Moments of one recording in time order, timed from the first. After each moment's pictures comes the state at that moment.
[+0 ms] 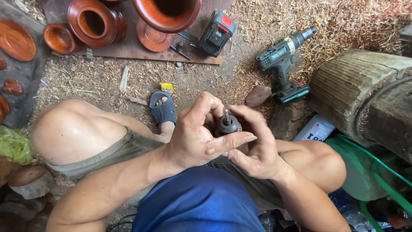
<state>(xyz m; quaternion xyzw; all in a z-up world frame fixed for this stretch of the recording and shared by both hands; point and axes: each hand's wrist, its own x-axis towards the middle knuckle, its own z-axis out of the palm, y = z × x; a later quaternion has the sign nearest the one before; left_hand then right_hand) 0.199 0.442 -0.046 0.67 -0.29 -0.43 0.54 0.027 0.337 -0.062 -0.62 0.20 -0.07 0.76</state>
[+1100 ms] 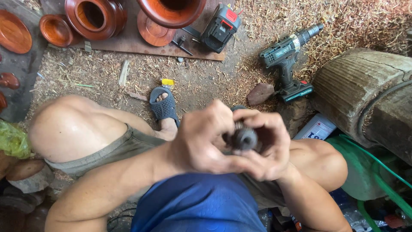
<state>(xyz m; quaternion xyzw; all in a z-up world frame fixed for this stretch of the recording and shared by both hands) 0.212 0.439 -0.046 0.61 -0.46 -0.29 0.57 0.030 0.325 -0.062 -0.56 0.19 -0.11 0.80</state>
